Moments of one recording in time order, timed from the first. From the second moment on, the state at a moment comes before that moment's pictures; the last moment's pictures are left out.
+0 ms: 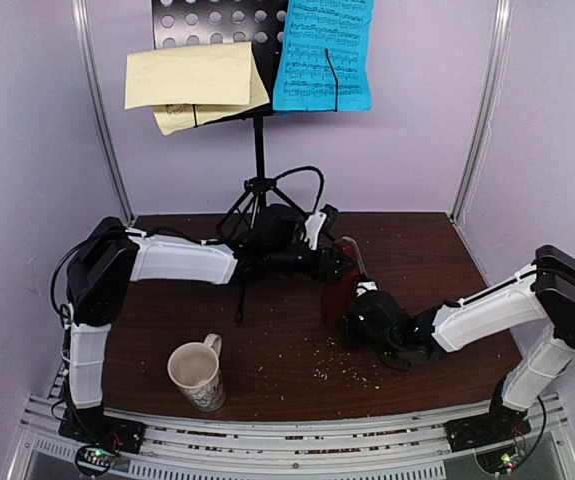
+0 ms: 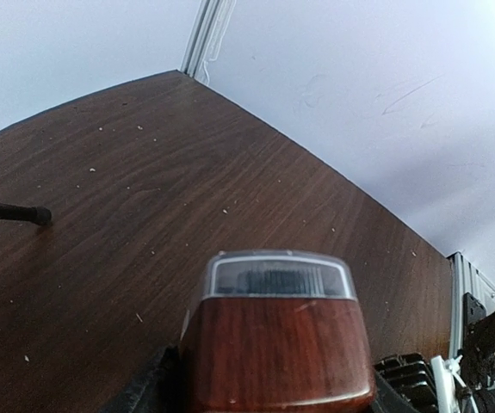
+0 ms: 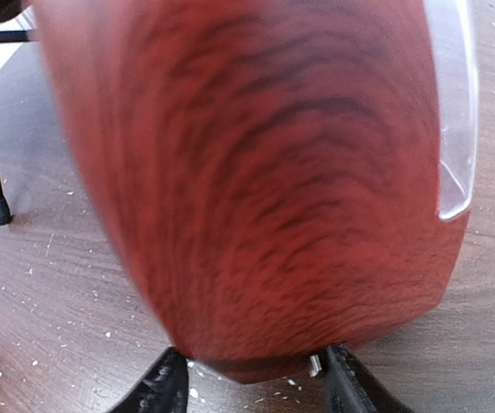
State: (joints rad) left arm -0.90 2.11 1.53 0.24 0.29 -0.31; right arm 0.98 1.61 0.65 0.20 0.48 0.65
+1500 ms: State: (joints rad) left arm -0.89 2.01 1.32 0.28 0.62 0.08; right arm 0.59 1.06 0.57 0.22 -0.30 0.36
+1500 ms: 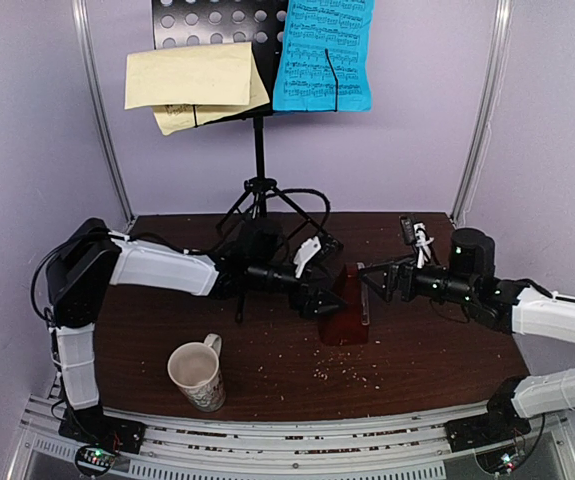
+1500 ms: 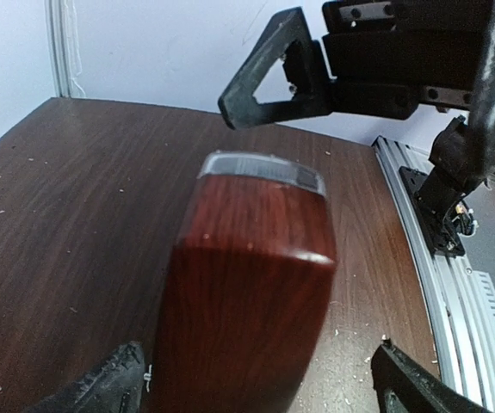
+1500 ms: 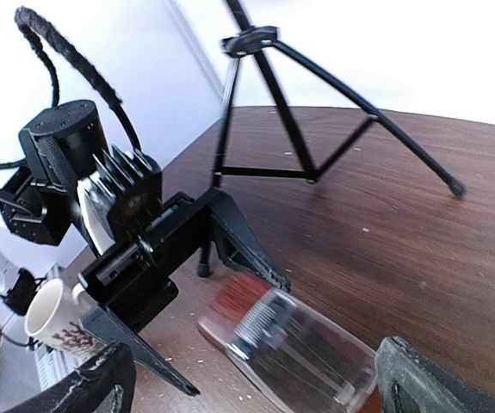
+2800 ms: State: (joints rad) left arm -0.47 1.55 1.10 -0.06 0.56 -0.07; right arm 0.62 1.30 0.62 0.26 -0.35 0.13
